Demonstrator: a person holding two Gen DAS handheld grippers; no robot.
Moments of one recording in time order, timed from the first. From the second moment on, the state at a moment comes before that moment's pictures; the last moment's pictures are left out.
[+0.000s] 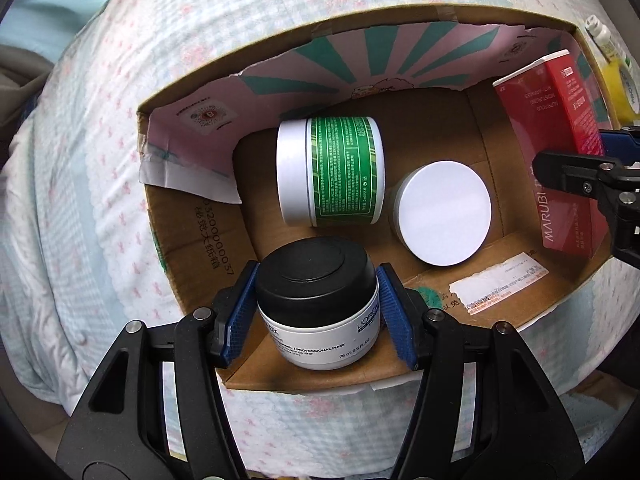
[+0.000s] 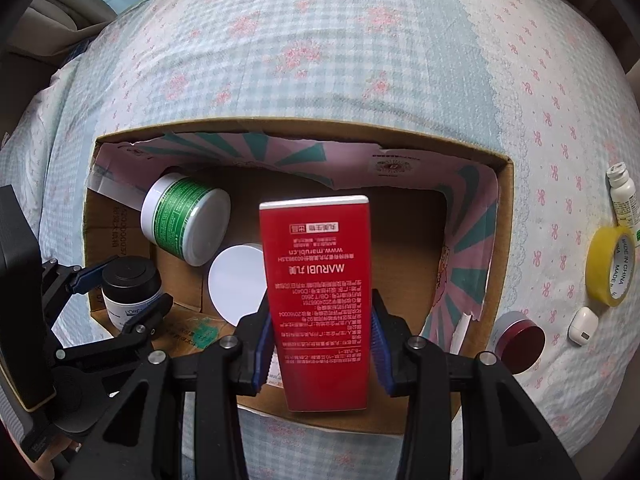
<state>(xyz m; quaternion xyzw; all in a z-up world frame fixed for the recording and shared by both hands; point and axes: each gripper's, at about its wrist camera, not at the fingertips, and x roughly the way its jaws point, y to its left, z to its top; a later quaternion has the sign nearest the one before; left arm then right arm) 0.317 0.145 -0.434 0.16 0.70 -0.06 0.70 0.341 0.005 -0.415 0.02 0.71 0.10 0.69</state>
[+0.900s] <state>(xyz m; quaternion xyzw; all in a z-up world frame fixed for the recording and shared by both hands) 0.287 0.158 -0.356 0.15 0.63 -0.06 0.76 0.305 0.004 -0.354 0.04 0.65 0.12 0.75</state>
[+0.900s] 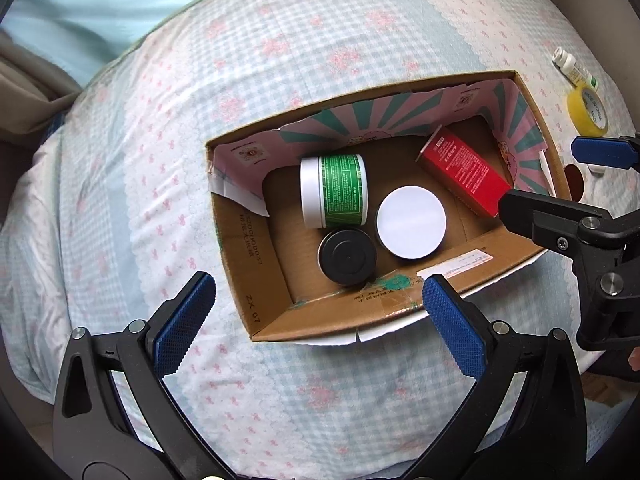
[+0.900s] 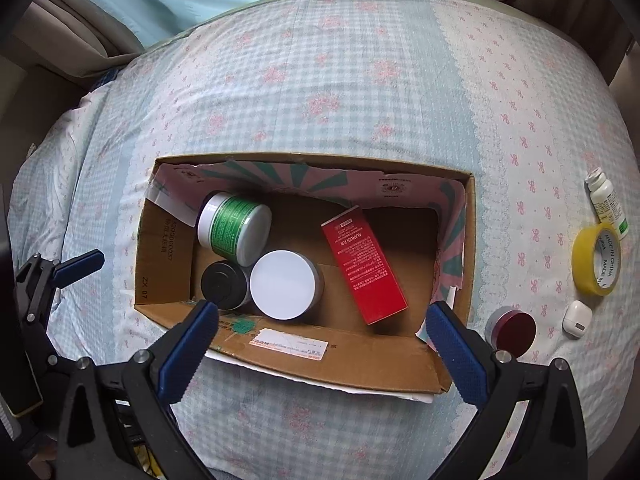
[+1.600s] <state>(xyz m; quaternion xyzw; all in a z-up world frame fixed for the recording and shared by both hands) 0.188 0.189 -0.265 0.11 0.57 -0.05 0.81 0.209 0.014 -0.254 0.03 0.58 0.08 0.81</state>
